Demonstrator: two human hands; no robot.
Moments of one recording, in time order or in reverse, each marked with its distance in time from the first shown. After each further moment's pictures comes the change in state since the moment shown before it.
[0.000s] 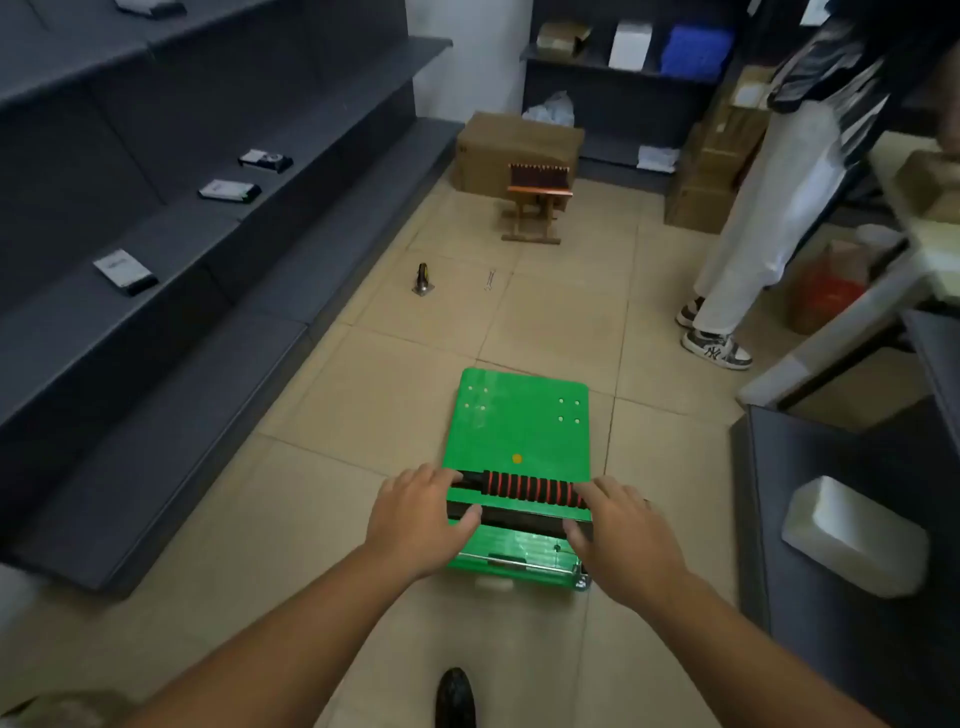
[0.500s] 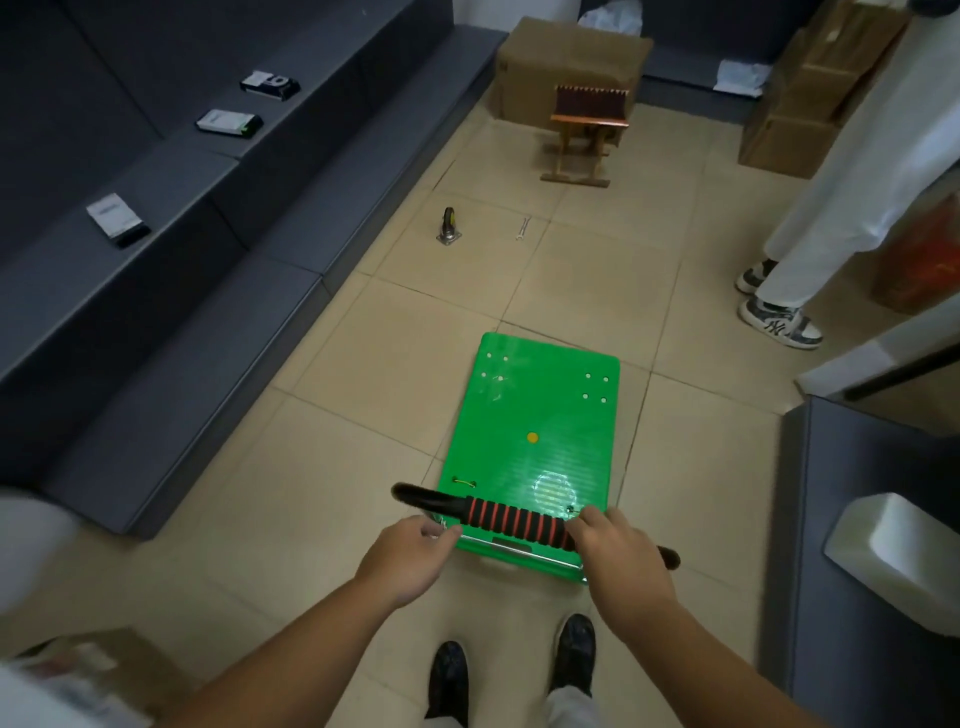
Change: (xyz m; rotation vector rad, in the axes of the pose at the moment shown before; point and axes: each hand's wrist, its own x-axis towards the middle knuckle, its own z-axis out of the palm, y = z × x) left_hand 0.062 0.003 0.068 -0.534 -0.358 -0.553; right_hand 0.091 0.050 0.041 -0.156 -0.269 -0.206
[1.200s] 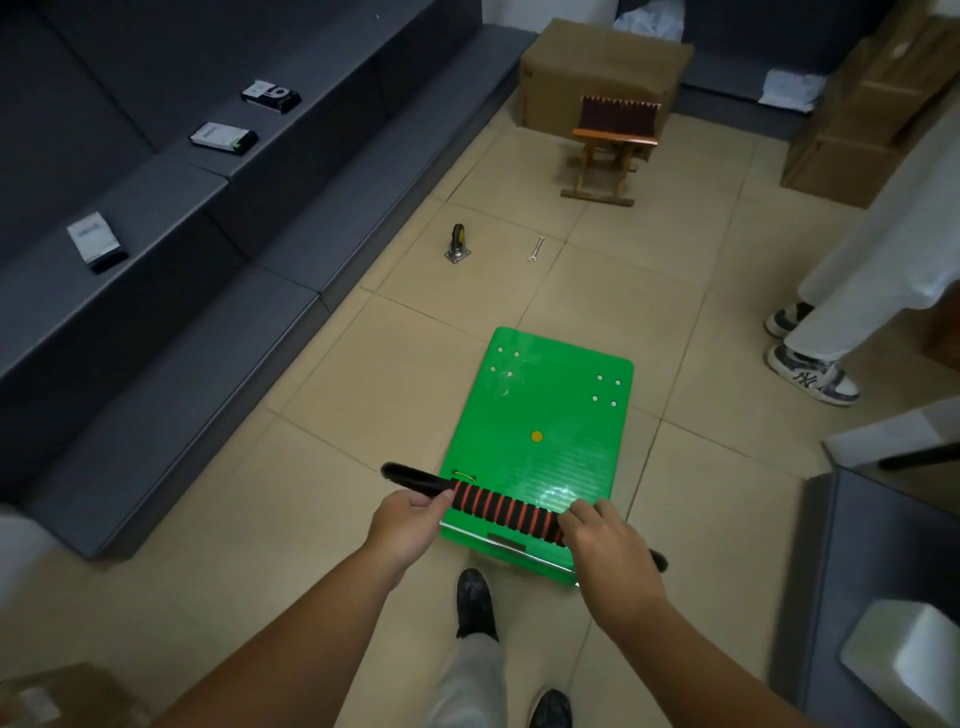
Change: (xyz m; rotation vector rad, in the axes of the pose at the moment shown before) left_hand 0.137 0.135 -0.024 -0.582 0.139 -0.183; right_hand 0.144 0.100 -0.061 0.036 0.121 -0.128
